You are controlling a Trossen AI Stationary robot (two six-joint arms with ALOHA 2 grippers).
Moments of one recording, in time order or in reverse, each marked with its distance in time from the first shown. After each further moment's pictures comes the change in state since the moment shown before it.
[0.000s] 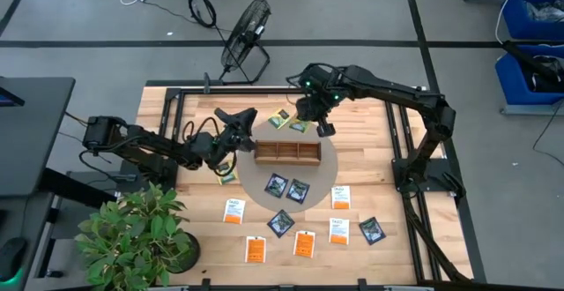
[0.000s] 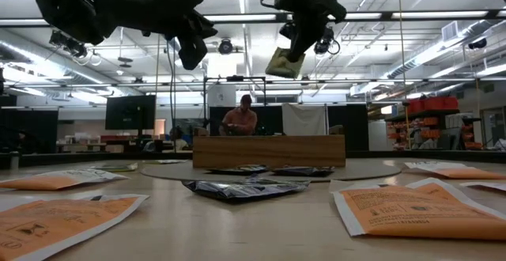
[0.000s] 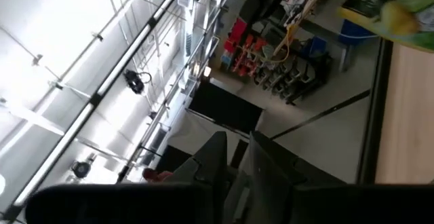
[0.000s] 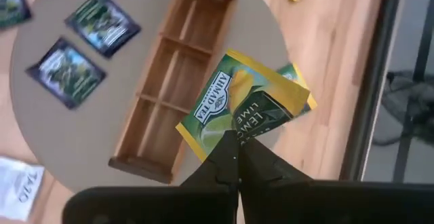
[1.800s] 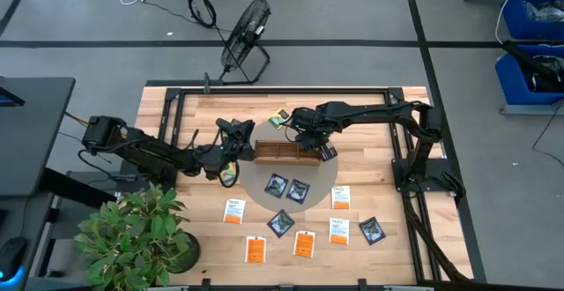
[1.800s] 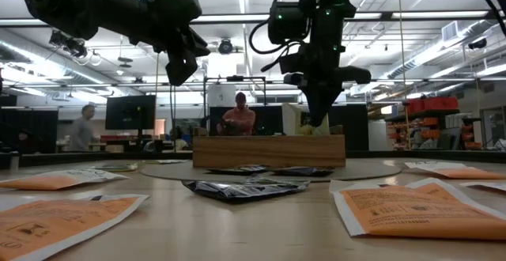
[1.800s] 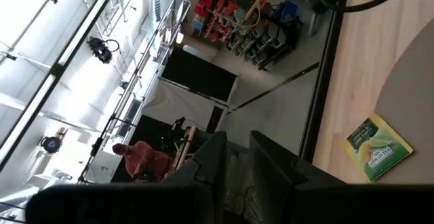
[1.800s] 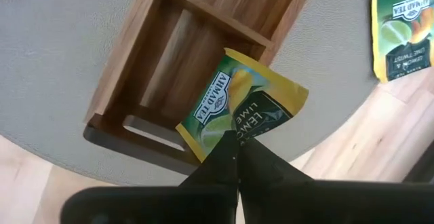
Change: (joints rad) left arm -0.103 0.000 -0.001 -0.260 -0.201 -0.206; right arm 0.145 0.085 -0.331 0.161 0.273 -0.007
